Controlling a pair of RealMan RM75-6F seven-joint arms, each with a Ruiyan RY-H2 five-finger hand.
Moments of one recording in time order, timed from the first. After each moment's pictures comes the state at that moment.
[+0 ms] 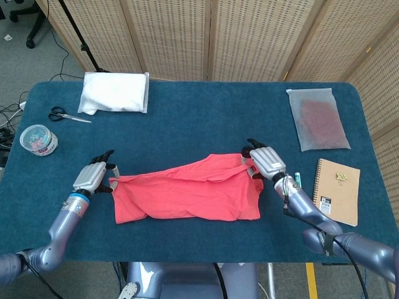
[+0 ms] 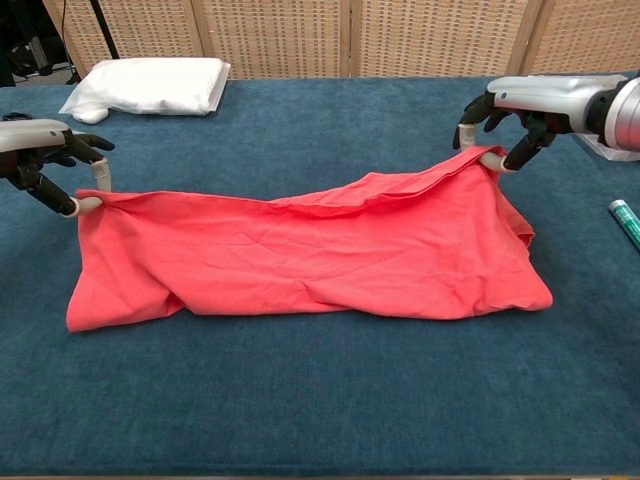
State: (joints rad) left arm -0.67 -1.36 -0.15 -1.60 0.75 0.91 0.17; right arm 0.80 -1.44 0.19 -1.28 -1.21 0.74 0.08
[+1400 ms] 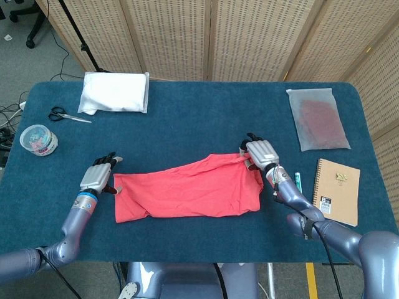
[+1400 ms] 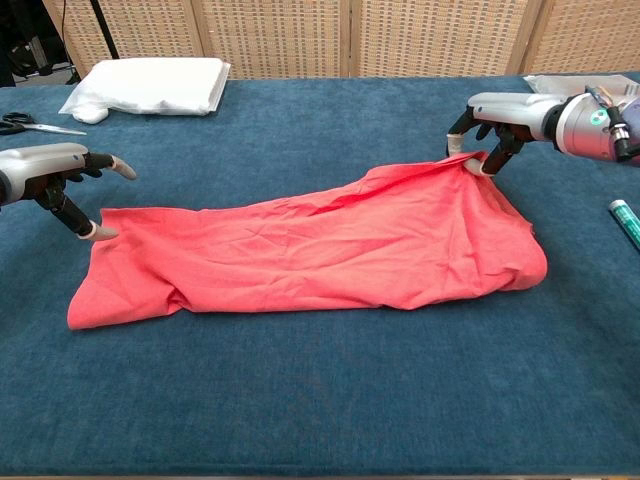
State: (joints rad) left arm -0.70 -1.47 -0.15 -1.51 0.66 0.93 0.31; right arm 0.88 -1.61 0.22 -1.00 -1.12 0.63 0.04
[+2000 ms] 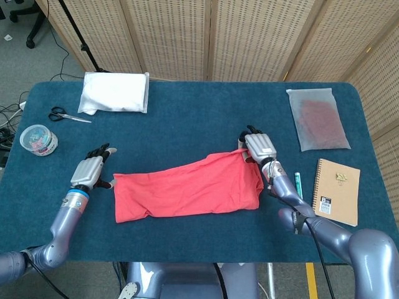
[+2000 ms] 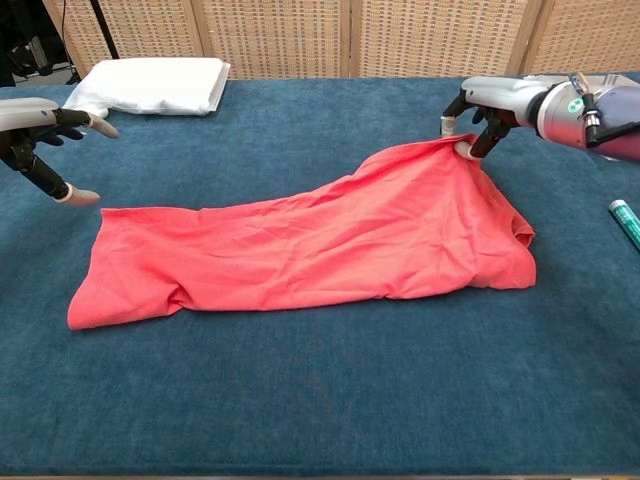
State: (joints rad) left arm -0.66 -1.36 -0.19 -1.63 0.71 0.97 0.26; right arm 0.91 -1.67 0.27 -0.94 -1.01 0.65 -0.05
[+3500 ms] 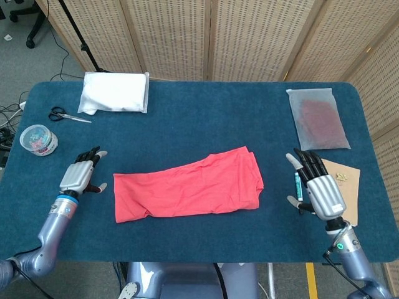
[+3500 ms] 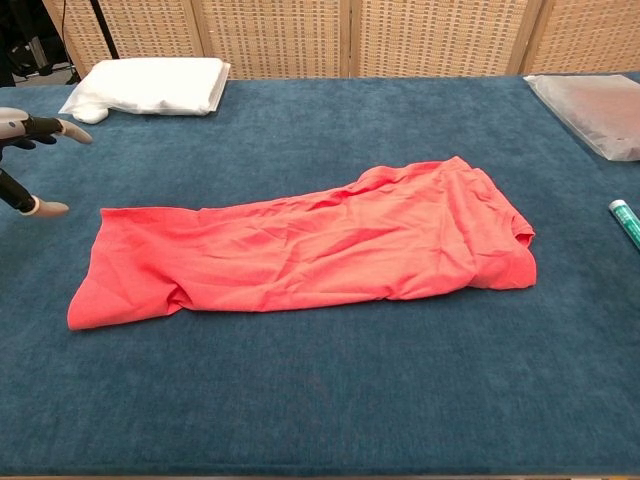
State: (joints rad) left arm -0.60 -1.34 -0.15 -1.59 0.84 0.99 0.21; right arm 0.37 -1.30 0.00 -1.44 -1.59 1.55 0.13
